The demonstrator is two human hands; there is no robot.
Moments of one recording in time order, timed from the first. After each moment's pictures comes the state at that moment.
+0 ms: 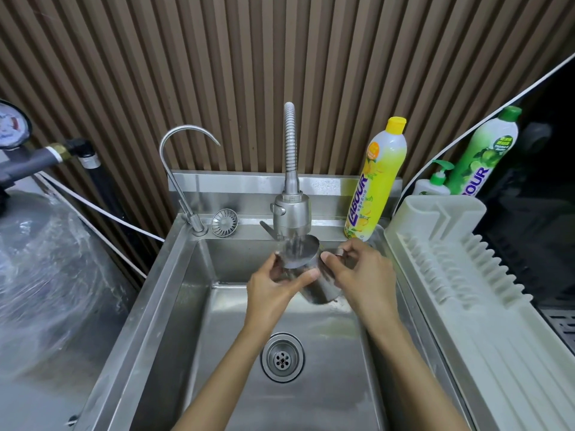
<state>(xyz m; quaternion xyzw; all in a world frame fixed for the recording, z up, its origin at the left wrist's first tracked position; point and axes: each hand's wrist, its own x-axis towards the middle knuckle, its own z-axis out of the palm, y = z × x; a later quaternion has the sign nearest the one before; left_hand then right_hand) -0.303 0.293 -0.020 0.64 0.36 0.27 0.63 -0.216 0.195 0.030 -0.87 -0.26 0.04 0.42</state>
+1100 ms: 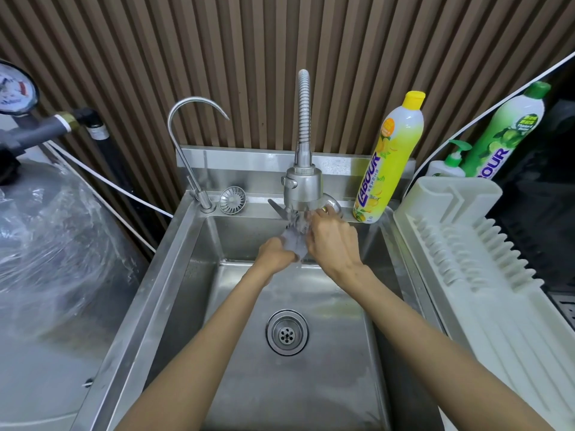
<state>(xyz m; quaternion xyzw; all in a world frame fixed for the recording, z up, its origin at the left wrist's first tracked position) -0.277 0.339 -0.045 0.72 0.45 0.03 0.53 -0.204 0.251 -0.006 -0.83 -0.49 -0.19 0.17</state>
